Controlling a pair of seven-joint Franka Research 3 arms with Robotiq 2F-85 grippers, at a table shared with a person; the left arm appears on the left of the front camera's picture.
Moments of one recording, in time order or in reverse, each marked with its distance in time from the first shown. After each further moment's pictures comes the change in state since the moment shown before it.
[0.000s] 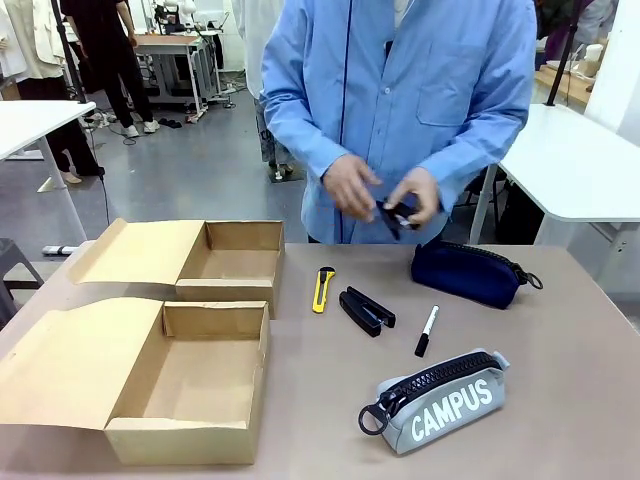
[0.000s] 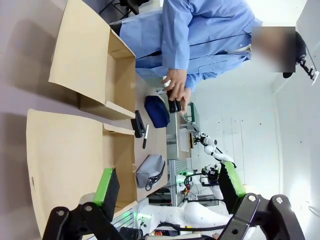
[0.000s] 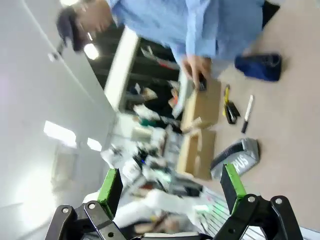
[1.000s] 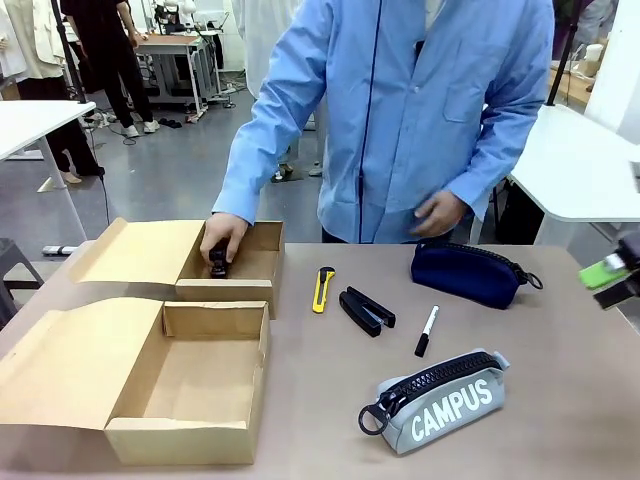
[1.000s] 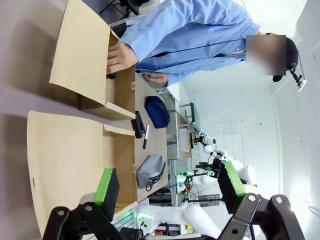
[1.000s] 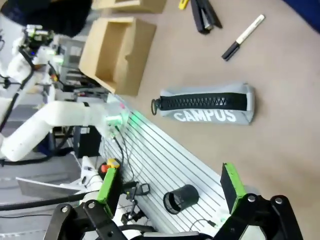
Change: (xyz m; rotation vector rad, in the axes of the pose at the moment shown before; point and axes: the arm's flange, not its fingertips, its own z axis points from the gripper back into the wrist) left arm 0.001 -0.001 0.000 0.001 -0.001 -0.002; right arm -0.044 0.074 -0.264 -0.456 0.641 0.316
